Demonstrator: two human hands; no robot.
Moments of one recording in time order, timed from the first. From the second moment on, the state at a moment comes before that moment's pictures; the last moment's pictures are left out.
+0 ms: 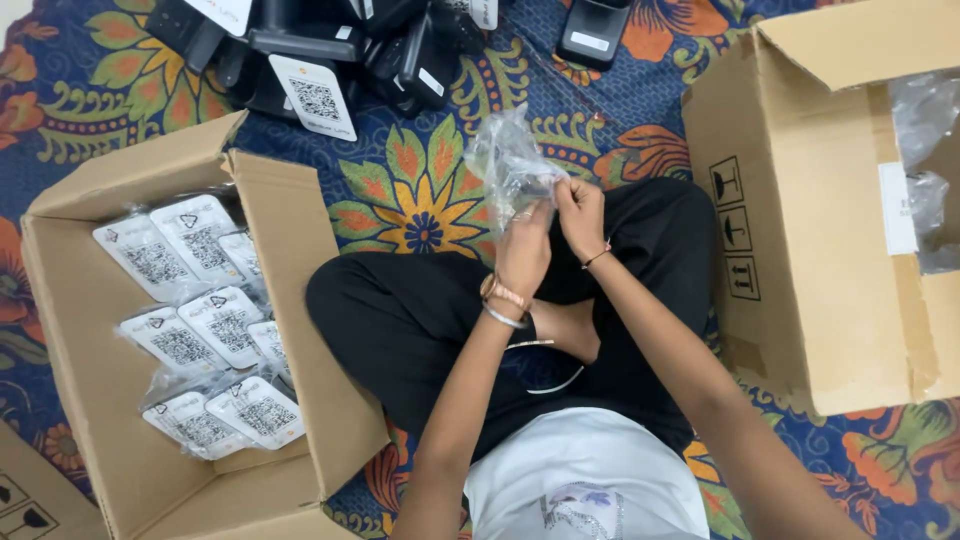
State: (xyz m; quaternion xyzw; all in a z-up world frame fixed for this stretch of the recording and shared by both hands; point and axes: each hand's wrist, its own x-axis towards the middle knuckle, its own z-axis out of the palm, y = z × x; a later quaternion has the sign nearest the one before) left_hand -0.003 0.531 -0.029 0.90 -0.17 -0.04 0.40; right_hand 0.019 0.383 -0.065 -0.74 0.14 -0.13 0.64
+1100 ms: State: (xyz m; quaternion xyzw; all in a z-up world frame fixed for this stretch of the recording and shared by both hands) left_hand 0.098 0.655 0.002 0.91 -0.13 0.19 0.36; right_hand 0.290 0.504 -0.146 -0.89 -0.10 -0.08 0.44
